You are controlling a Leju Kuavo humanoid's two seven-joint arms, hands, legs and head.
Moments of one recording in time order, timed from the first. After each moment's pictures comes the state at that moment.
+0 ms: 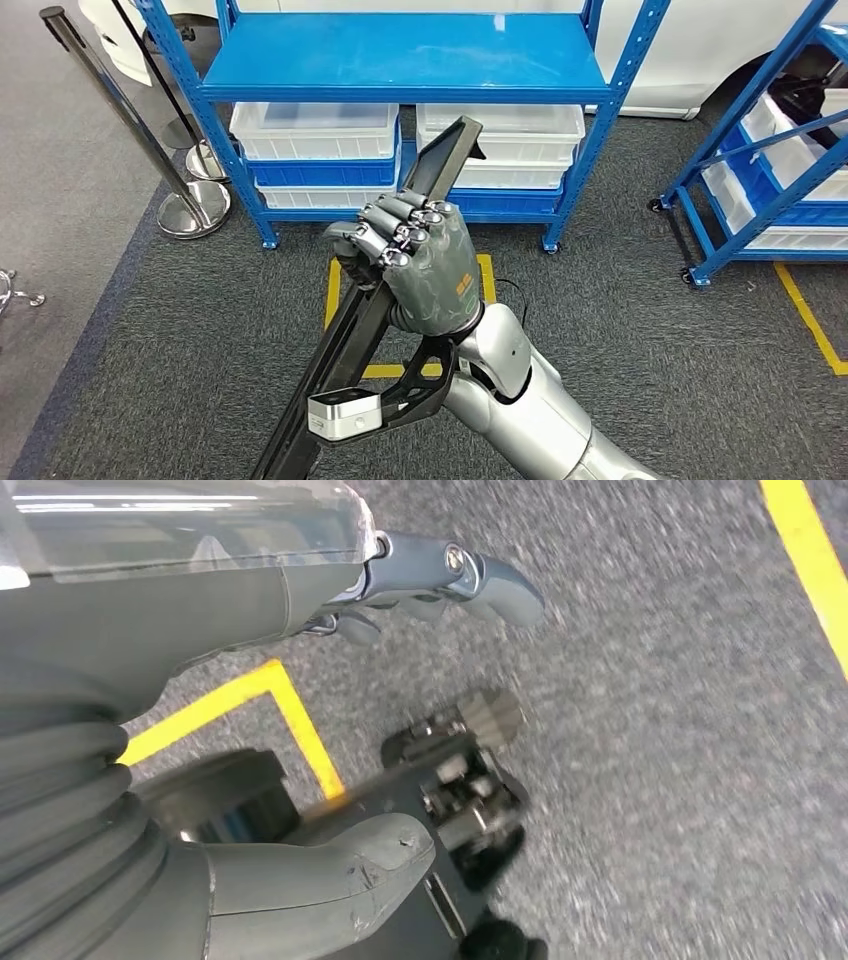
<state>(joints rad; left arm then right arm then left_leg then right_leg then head) -0.18 -0.22 0.49 -0.22 -0.87 -0.01 -0.28 -0.55 0.13 0.75 -1.62 0.99 -0.69 -0.19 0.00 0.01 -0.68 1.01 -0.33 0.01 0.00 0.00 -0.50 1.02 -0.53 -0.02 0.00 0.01</state>
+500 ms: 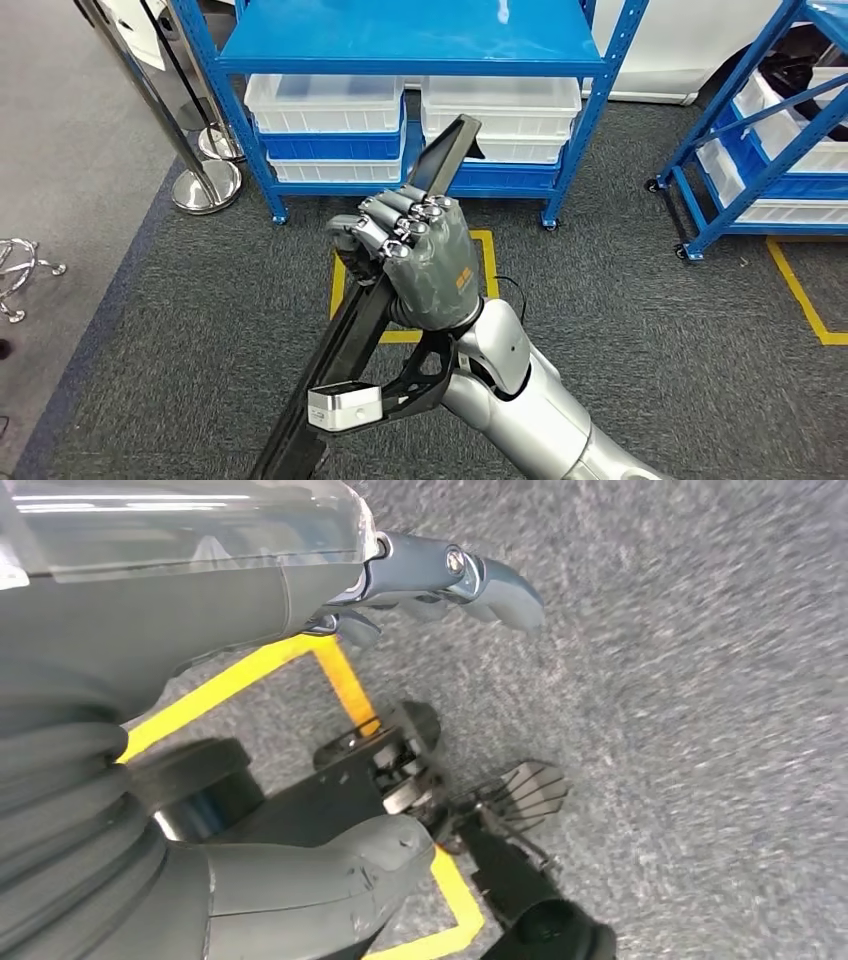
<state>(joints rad) -0.19 -0.22 0.49 -0.22 -0.87 -0.01 -0.28 -0.55 0.14 0.75 -1.62 0.96 -0.68 -0.18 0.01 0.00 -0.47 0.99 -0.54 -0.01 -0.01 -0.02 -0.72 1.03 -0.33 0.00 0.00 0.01</state>
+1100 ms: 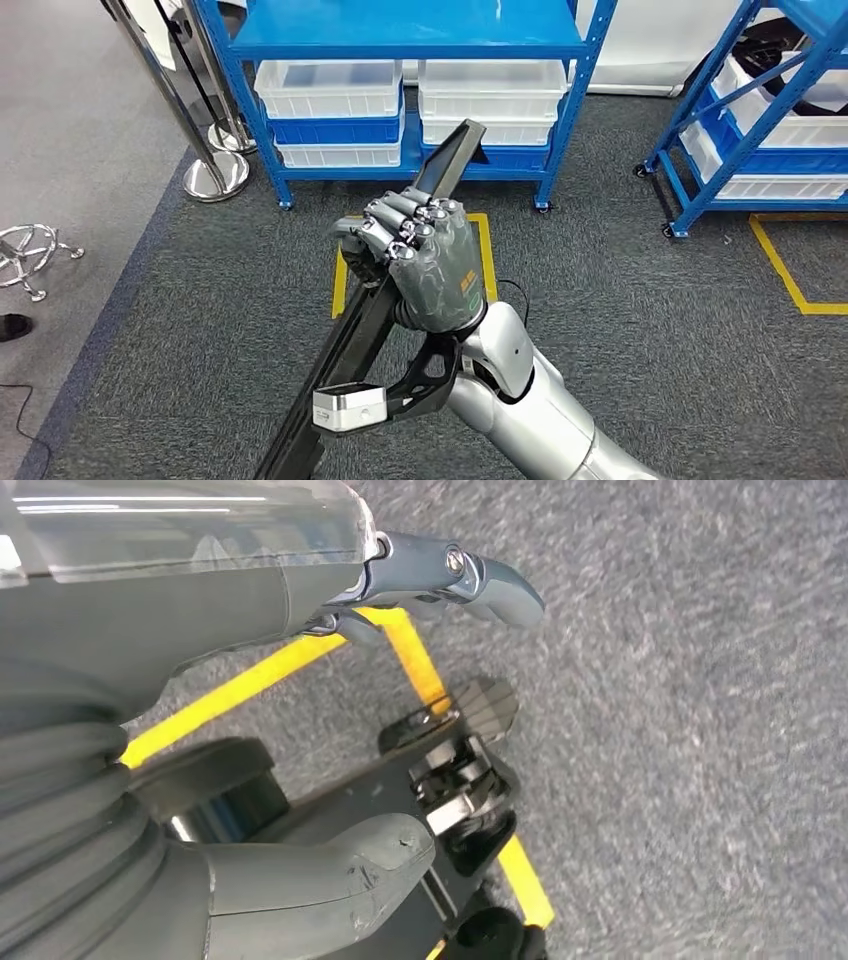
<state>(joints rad) -0.19 -0.22 0.49 -0.22 -0.88 -0.01 -0.28 -0.55 0.13 0.75 -1.62 0.95 -0.68 -0.17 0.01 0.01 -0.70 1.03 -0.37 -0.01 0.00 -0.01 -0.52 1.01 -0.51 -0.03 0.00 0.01</state>
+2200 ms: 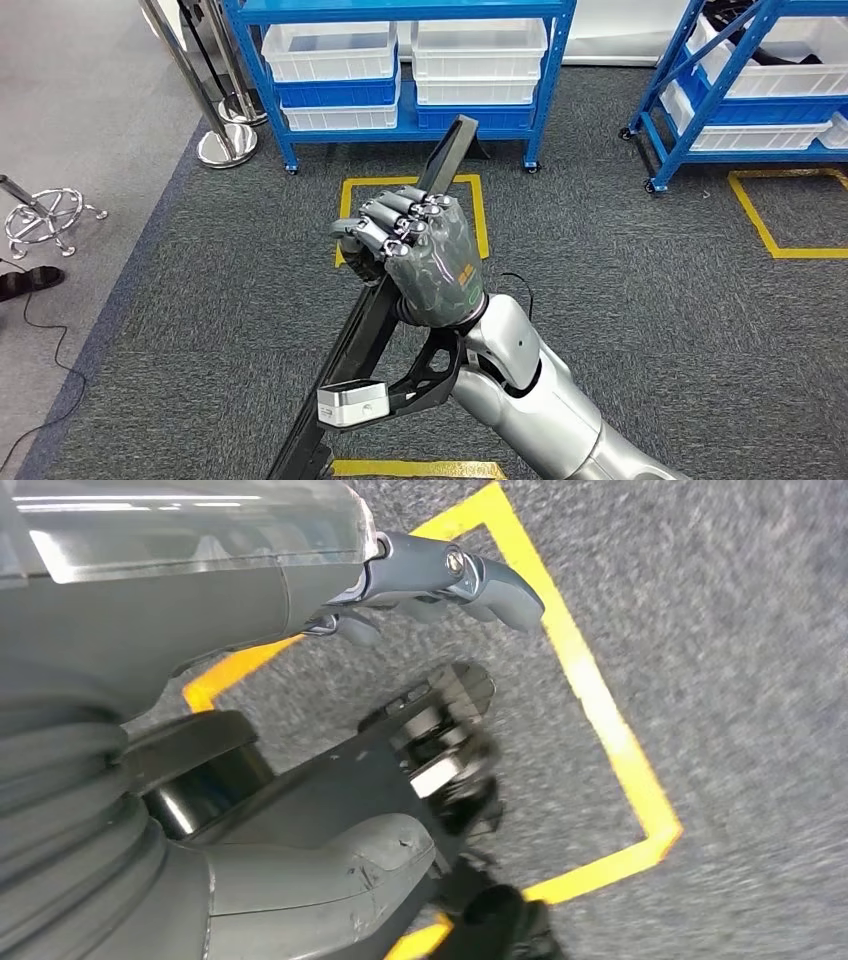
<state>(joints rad) -0.19 -0.22 0.47 -0.22 -0.90 -0.01 -0.31 -0.57 0.10 0.75 -1.63 0.95 -0.62 -0.18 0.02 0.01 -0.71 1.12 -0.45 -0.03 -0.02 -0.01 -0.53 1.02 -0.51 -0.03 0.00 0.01</state>
